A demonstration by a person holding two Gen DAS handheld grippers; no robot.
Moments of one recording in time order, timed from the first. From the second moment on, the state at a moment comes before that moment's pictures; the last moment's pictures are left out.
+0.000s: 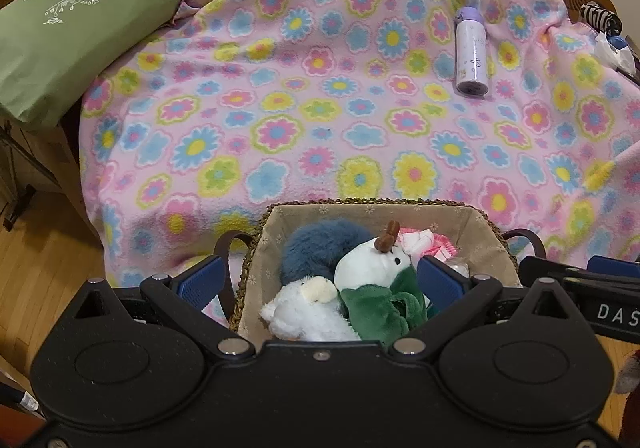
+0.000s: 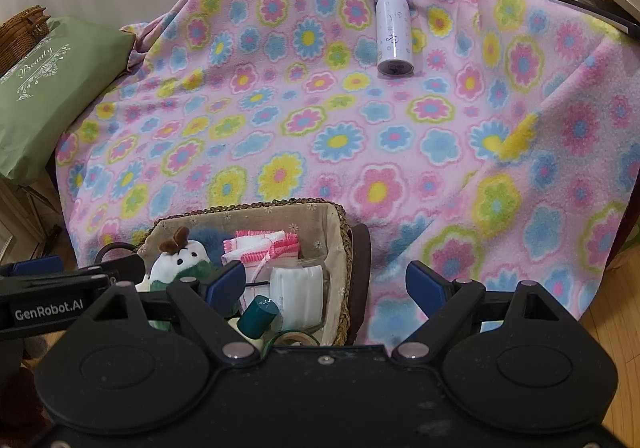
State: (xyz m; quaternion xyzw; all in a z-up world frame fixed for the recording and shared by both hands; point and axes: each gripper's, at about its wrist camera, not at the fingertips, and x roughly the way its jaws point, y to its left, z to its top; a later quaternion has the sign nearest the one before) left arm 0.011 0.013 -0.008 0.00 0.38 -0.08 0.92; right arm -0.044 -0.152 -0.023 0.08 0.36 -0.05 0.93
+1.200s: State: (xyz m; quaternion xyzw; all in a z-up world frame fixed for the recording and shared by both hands) left arm 0.013 0.013 -0.013 0.00 0.39 -0.08 0.92; right arm -0.044 -0.151 -0.027 0.08 0.36 -0.05 0.93
